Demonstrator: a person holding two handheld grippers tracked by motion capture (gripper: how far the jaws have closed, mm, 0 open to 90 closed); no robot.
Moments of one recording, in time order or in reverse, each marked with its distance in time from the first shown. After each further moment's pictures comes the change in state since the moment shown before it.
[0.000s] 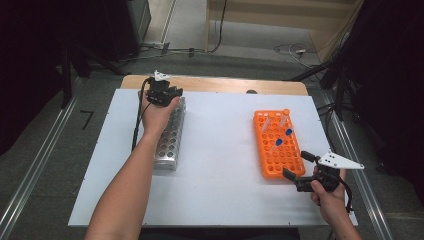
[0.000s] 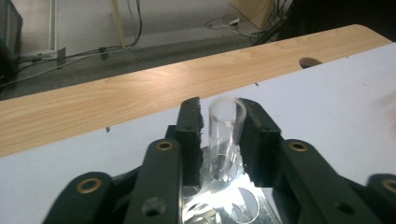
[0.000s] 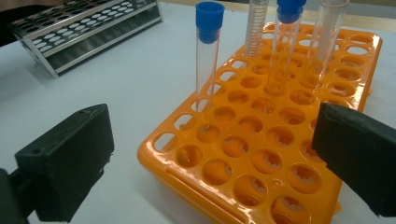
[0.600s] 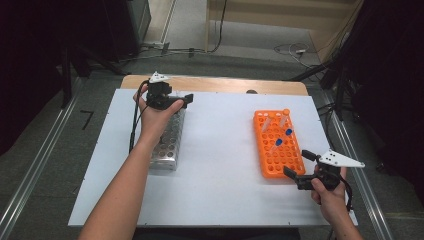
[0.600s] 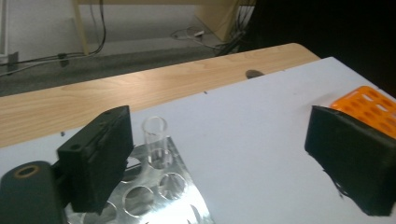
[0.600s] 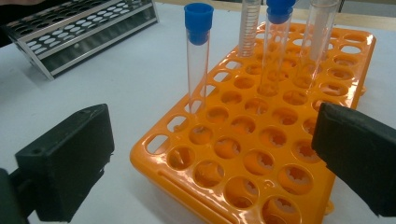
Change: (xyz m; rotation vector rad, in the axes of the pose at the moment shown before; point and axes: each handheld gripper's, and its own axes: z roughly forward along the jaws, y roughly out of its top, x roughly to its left) left arm -0.020 0.002 -0.037 -0.058 -0.175 -0.034; right arm -0.005 0.002 0.001 0.000 -0.005 0.010
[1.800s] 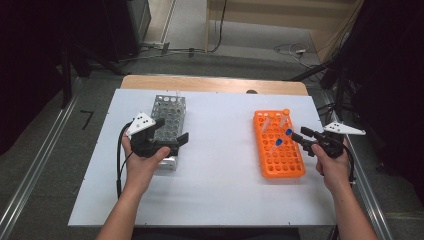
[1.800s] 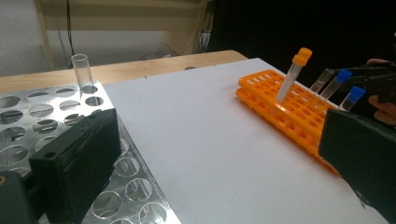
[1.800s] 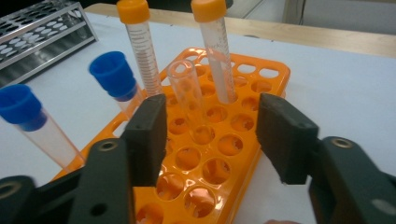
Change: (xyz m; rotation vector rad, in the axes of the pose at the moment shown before) left arm -0.060 -0.072 -0.100 -0.118 -0.096 0.035; right arm -0.072 0.040 0.034 0.034 -0.083 0.060
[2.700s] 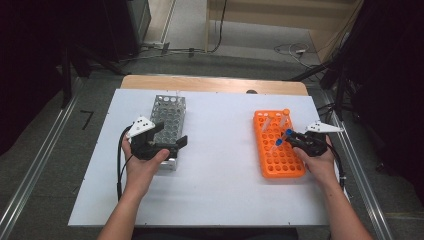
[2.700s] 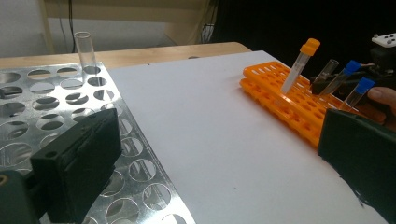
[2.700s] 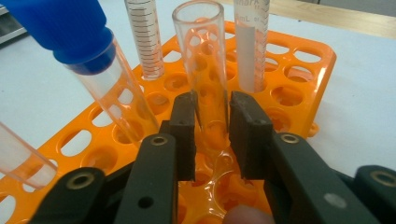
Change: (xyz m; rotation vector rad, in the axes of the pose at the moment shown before) left arm 0.004 -0.011 0.002 0.026 0.010 -0.029; right arm 0.007 -0.009 0.038 0.054 0.000 -0.092
